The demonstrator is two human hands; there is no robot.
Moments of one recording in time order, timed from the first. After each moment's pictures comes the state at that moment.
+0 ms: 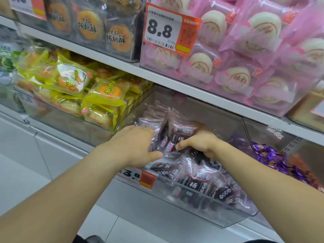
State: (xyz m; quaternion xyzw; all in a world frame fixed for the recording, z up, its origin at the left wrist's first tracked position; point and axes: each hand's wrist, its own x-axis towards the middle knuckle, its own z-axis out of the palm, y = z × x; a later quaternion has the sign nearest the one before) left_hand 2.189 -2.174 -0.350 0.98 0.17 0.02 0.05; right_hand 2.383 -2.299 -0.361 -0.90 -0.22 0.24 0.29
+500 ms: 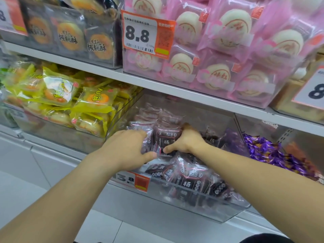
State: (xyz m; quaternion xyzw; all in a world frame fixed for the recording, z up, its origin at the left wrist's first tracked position) left_hand 2.193 -2.172 -0.354 0.98 0.20 0.03 0.08; right_hand 2.364 -2.289 -0.357 -0.93 -0.30 0.13 0.15
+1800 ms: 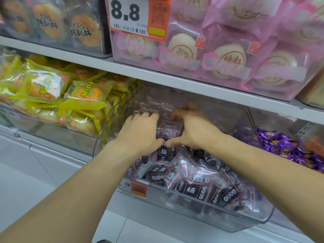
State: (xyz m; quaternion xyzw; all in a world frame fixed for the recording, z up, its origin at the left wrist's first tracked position) left_hand 2.252 -2.174 -0.358 0.97 0.23 0.08 0.05; right_hand 2.377 -2.290 -0.339 -0.87 -0.48 0.01 0.10
